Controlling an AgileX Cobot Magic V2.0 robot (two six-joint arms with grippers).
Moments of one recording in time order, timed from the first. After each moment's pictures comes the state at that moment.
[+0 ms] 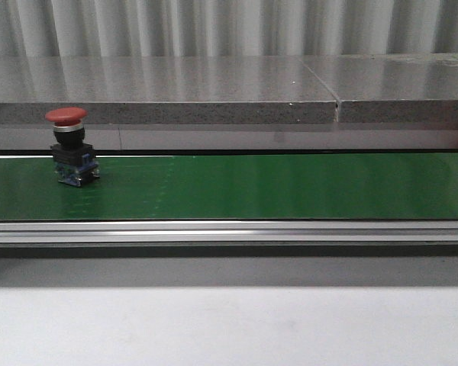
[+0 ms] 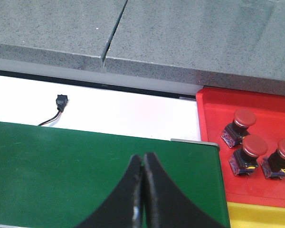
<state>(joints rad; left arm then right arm) 0.39 1.59 -1.28 -0.27 0.67 0.05 -0.01 0.71 -0.66 0.04 0.38 -0.12</state>
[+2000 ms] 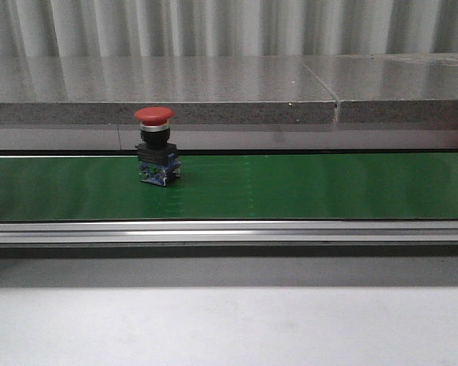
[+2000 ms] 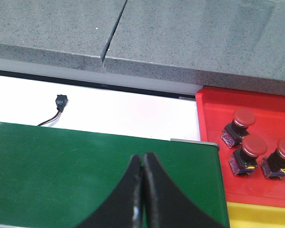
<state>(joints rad) -0.04 1.25 -1.05 -0.19 0.54 0.09 -0.01 0.71 -0.66 0.04 0.38 -0.12</state>
